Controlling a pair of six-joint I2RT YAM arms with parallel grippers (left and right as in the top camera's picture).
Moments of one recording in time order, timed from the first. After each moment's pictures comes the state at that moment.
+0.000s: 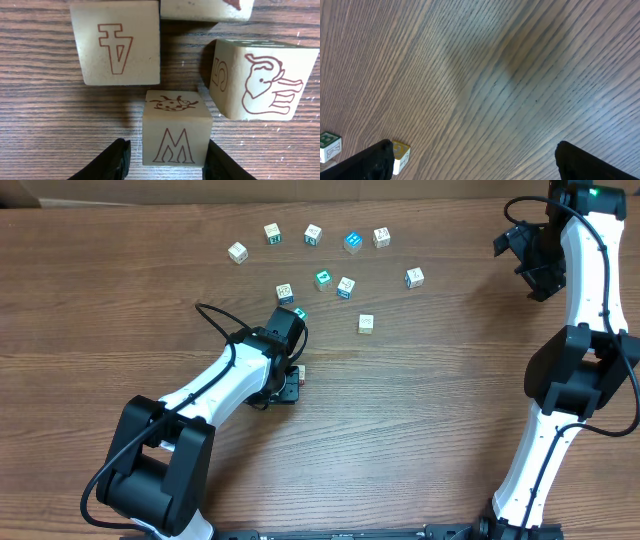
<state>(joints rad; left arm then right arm) -0.44 1.79 1.08 -0.80 -0.04 -0.42 -0.22 2.40 2.40 -1.41 -0.04 0.77</state>
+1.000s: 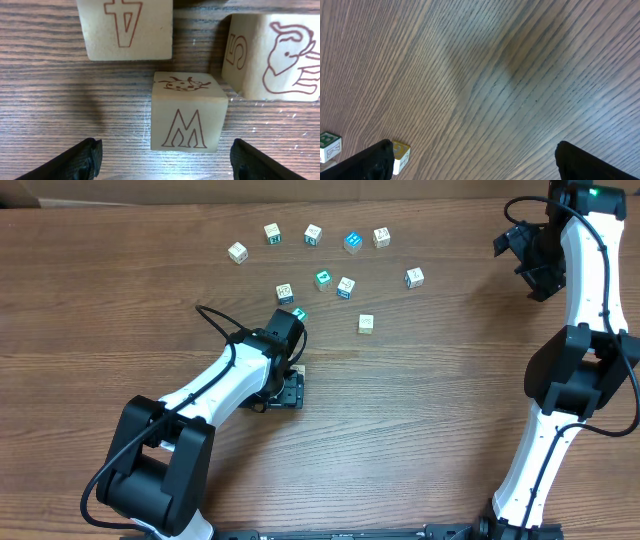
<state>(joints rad) -0.44 1.79 1.08 -0.85 -0.04 -0.42 -0.22 2.39 2.40 -1.41 -0.04 0.77</state>
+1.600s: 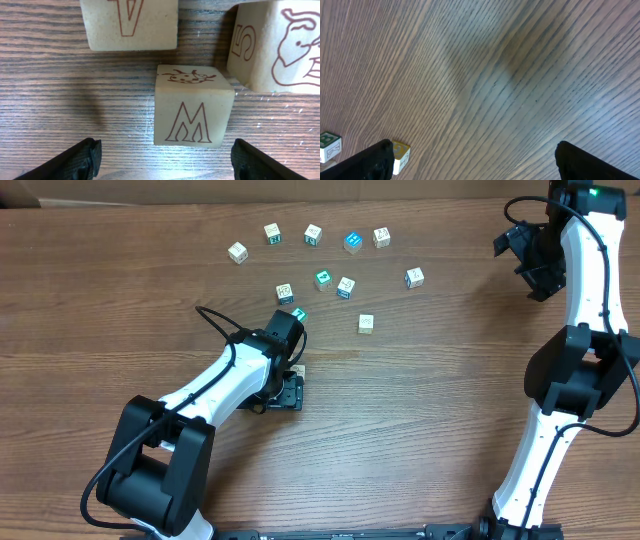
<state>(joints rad) -0.44 1.79 1.08 -0.86 -0.04 -0.42 -0.22 2.39 2.40 -1.41 -0.04 0.77</state>
